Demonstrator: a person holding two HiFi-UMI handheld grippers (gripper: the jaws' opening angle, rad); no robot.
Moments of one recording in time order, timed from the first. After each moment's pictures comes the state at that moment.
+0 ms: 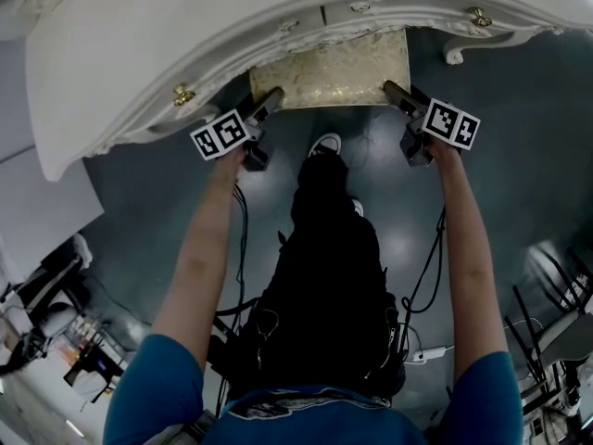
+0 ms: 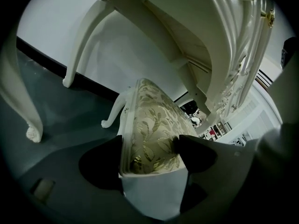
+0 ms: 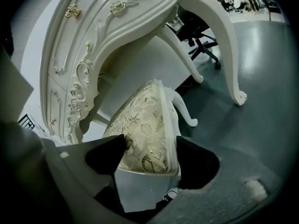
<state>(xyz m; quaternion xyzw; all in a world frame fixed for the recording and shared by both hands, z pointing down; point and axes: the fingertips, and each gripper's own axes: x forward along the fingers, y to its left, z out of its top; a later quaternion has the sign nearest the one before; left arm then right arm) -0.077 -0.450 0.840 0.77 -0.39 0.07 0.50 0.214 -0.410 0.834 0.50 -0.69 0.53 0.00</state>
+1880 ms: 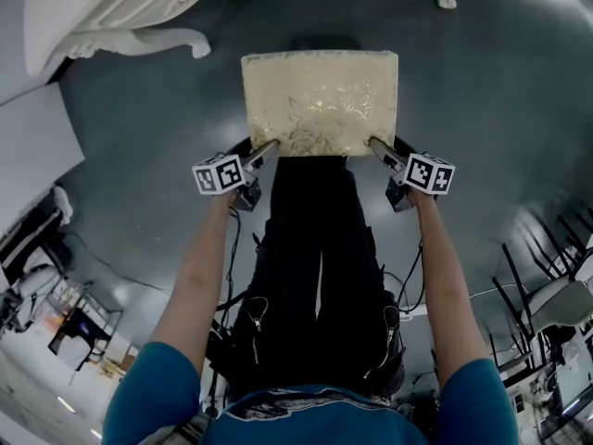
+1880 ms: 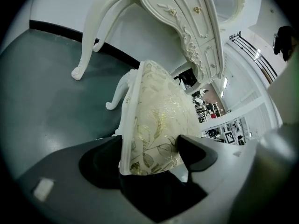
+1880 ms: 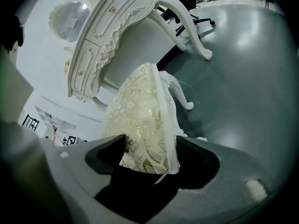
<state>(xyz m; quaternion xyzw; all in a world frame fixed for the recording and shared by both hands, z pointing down) -0.136 -0.097 0.866 0.71 -0.34 0.19 0.59 0.154 -0.065 0.861 0.44 -0.65 0.62 0.09</state>
